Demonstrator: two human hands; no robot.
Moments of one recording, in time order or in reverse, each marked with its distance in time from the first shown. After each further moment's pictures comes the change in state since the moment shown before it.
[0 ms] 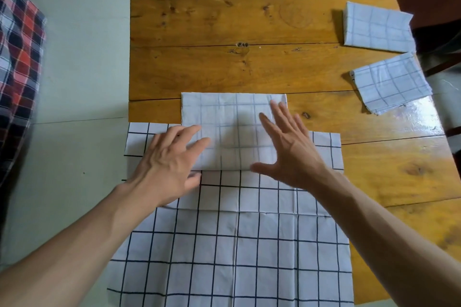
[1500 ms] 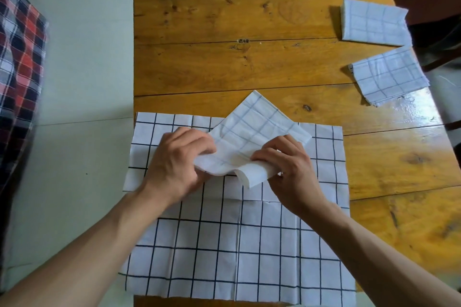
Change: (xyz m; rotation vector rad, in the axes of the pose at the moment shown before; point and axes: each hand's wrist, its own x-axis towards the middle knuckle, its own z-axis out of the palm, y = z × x) left_hand -0.013 0.018 -0.005 -0.439 0.359 0.059; right_hand -0.051 -0.032 0.030 0.354 0.499 -0.175
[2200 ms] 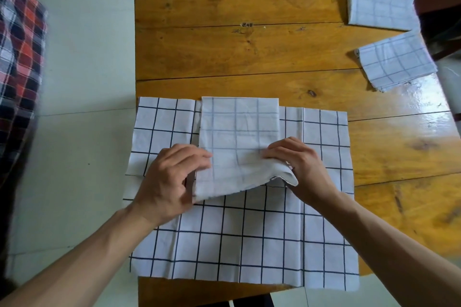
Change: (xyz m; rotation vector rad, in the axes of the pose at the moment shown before) left_hand -0.061 -0.003 0.006 -0.066 -0.065 0.050; right_hand -0.026 0.028 0.000 0.046 -0.216 0.004
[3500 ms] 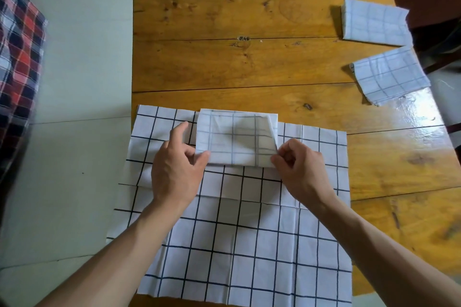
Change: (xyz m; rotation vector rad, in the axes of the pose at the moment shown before) left_hand 0.050 0.010 0.028 -0.107 0.346 -0.632; right_hand 0.021 -0.007 -0.005 0.091 0.157 0.582
